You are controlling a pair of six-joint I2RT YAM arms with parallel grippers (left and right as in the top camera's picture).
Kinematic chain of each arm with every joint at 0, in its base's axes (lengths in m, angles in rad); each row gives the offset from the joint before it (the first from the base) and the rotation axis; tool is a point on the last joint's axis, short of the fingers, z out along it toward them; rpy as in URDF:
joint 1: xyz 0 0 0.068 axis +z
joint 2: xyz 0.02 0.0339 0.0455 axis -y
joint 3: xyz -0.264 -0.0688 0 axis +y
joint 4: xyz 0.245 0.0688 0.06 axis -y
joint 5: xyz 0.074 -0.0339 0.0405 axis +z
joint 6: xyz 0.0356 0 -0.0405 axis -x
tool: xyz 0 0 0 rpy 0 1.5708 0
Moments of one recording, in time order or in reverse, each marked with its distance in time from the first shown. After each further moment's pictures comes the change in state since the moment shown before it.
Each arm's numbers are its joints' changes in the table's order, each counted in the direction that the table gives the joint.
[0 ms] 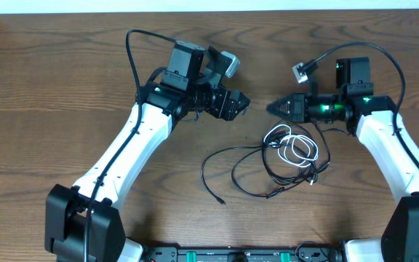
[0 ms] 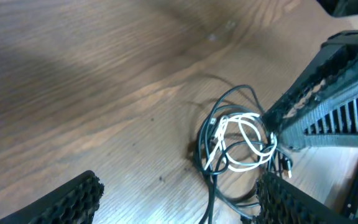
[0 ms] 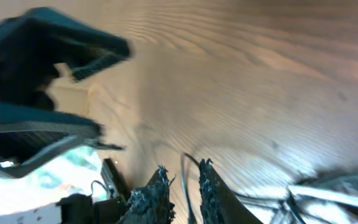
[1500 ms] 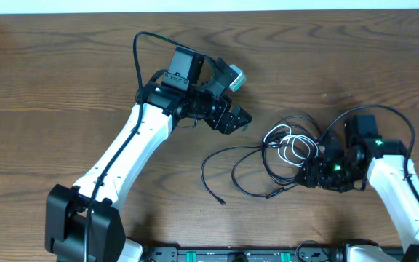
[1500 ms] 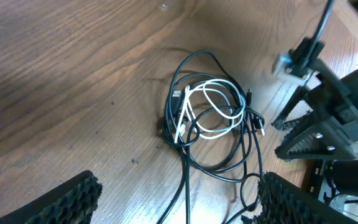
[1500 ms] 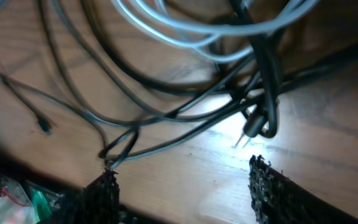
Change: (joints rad) left arm -0.002 0.000 0.000 -0.110 -0.150 -0.196; right arm -0.075 0.254 0.362 -0.391 -0.523 0.129
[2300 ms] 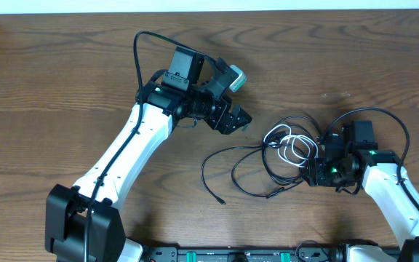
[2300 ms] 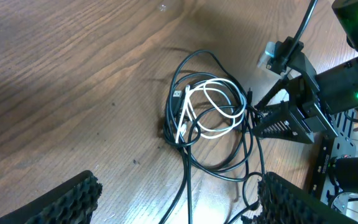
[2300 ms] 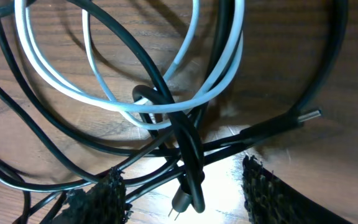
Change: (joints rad) left arm 0.000 0.000 0.000 0.000 0.000 -0.019; right arm 0.000 0.000 0.108 0.248 -0.148 0.041
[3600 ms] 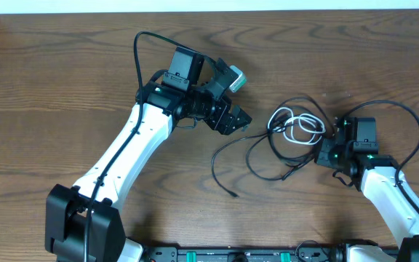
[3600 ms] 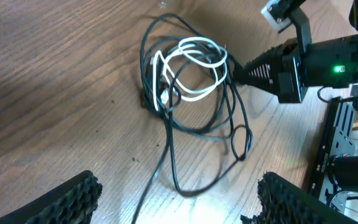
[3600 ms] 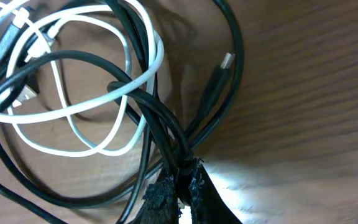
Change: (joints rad) left arm 0.000 0.000 0.000 -0.009 0.000 0.000; right arm 0.000 0.000 0.048 0.366 -0.207 -0.304
